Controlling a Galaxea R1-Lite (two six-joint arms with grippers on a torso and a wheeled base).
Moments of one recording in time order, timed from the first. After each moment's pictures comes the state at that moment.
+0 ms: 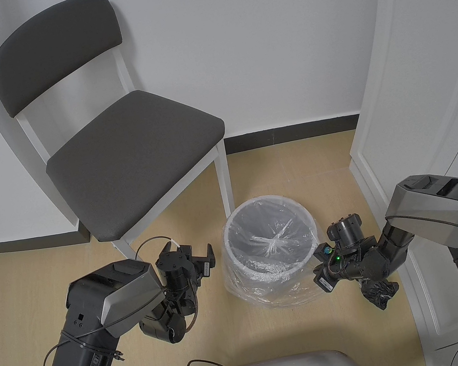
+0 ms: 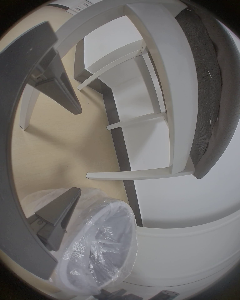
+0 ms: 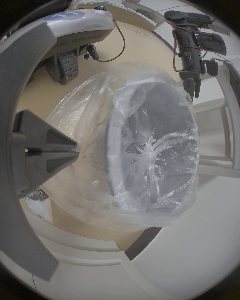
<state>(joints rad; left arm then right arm) -0.41 2.80 -1.26 -1.43 0.33 0.16 0.36 2.55 -1.14 -0.65 0.03 -0.44</state>
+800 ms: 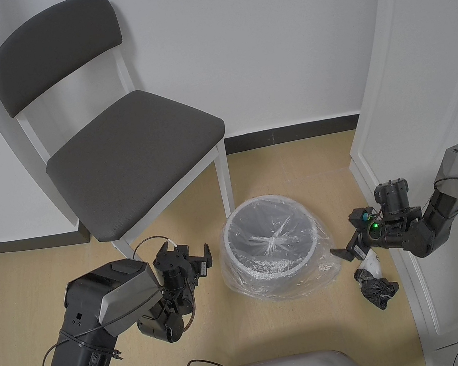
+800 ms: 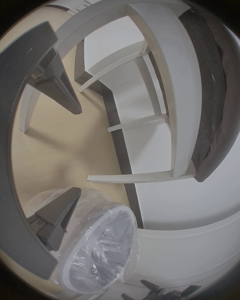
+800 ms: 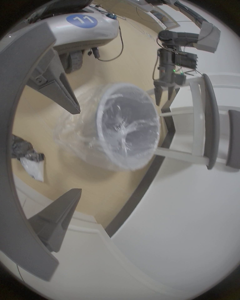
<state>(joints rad) -0.40 2.80 -1.26 -1.43 0.33 0.17 0.20 2.29 -0.89 -0.84 0.17 -0.62</state>
